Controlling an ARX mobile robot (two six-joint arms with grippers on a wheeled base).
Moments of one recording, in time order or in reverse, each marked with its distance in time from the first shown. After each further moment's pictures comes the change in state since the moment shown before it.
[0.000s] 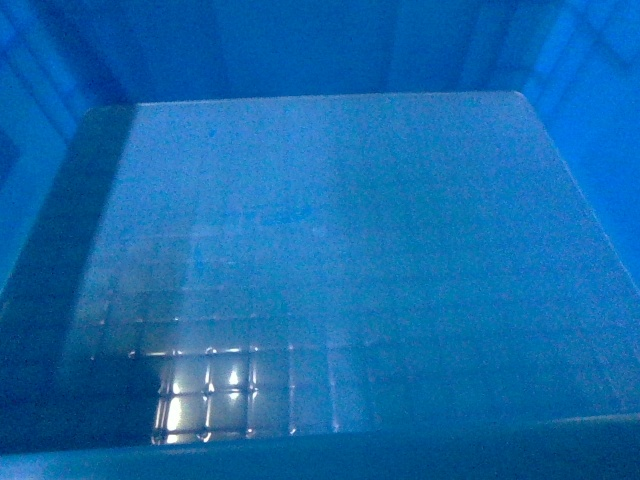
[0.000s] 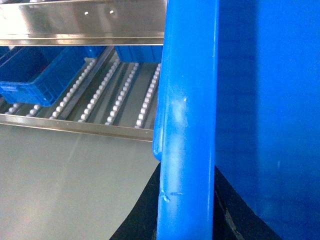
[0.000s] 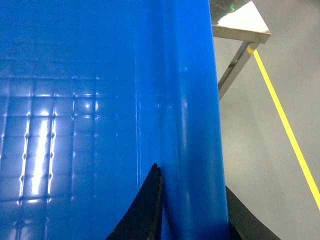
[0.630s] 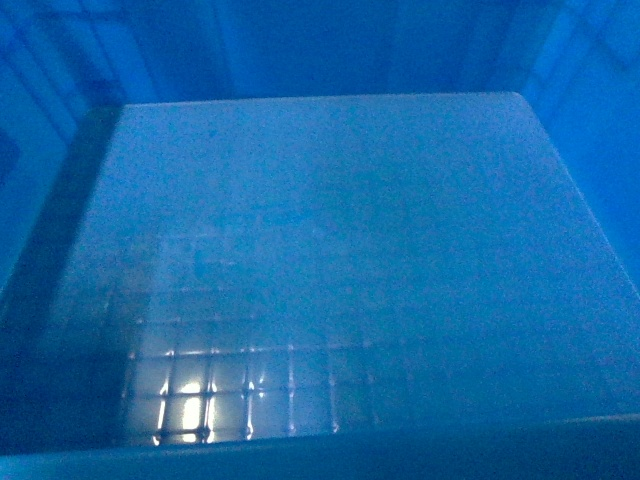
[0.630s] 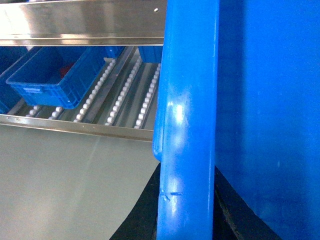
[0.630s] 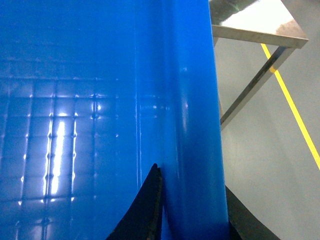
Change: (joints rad) left arm 0.000 0.001 0.000 0.000 0.000 0.000; right arm 0.000 0.002 0.000 0.000 -0.001 0.000
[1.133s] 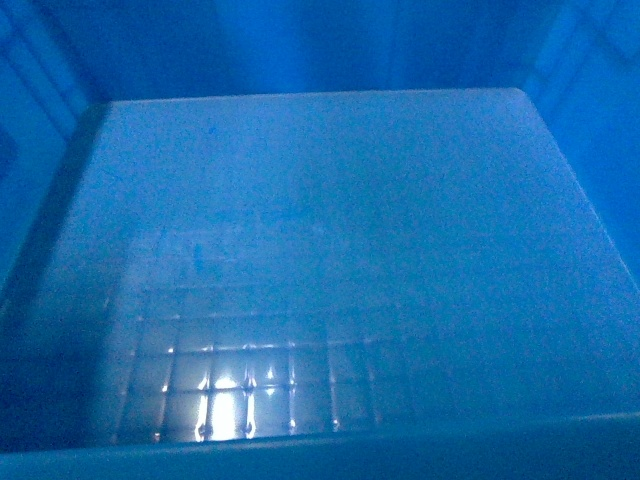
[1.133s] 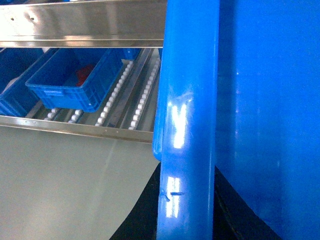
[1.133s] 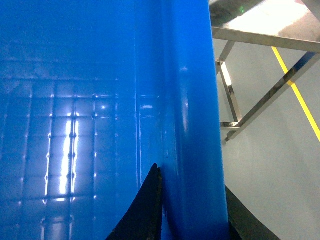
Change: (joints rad) left arm 0.000 -0.001 0.000 0.000 -0.001 -0.001; right arm 0.000 -0.002 0.000 0.000 0.002 0.000
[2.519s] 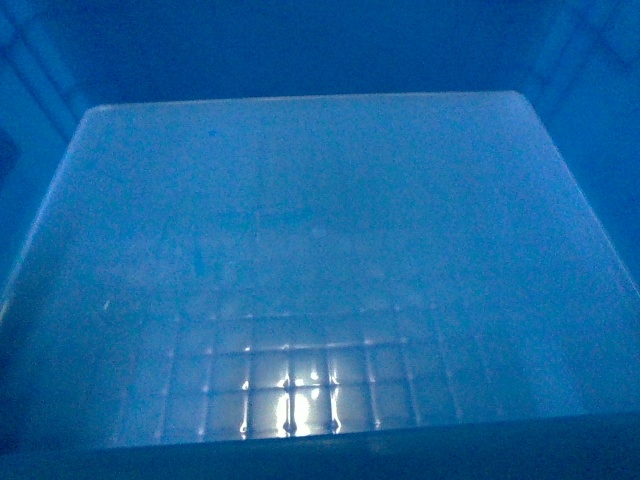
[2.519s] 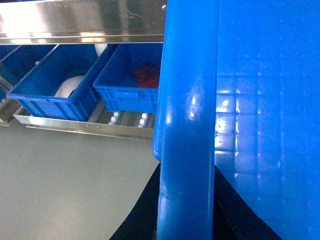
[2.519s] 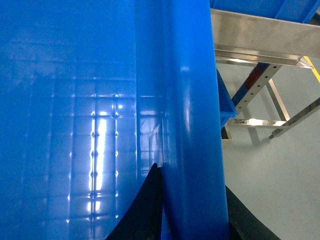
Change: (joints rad) left arm 0.000 0.000 0.000 -0.001 -0.003 0.004; right arm 0.001 0.004 0.000 0.001 -0.002 0.002
